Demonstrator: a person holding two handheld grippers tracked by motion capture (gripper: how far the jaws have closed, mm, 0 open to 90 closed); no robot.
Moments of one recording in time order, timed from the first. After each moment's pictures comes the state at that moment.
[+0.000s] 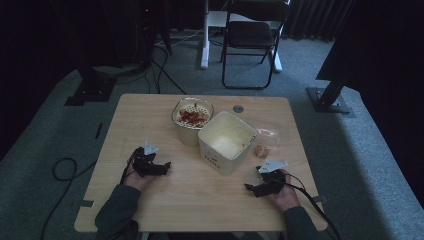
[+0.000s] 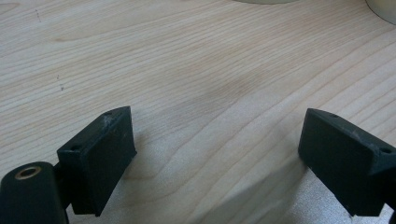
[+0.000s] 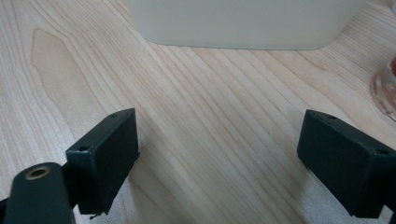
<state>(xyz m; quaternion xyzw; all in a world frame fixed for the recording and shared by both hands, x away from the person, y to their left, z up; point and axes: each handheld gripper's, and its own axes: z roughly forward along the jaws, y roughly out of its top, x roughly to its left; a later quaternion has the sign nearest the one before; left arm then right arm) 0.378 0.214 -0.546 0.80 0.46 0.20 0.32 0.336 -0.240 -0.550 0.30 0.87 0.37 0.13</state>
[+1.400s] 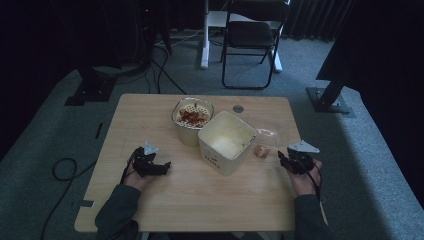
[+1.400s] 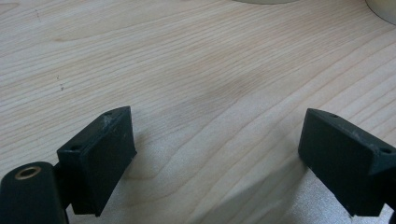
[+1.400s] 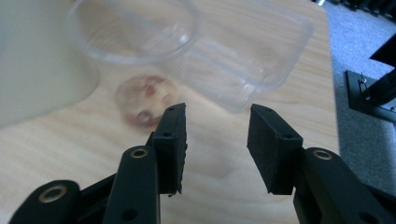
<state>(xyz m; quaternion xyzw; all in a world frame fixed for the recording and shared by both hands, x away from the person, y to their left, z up) 0.378 0.214 -0.545 0.80 0.46 0.20 0.32 0.358 -0.304 -0.492 0.51 0.74 0.33 0.30</state>
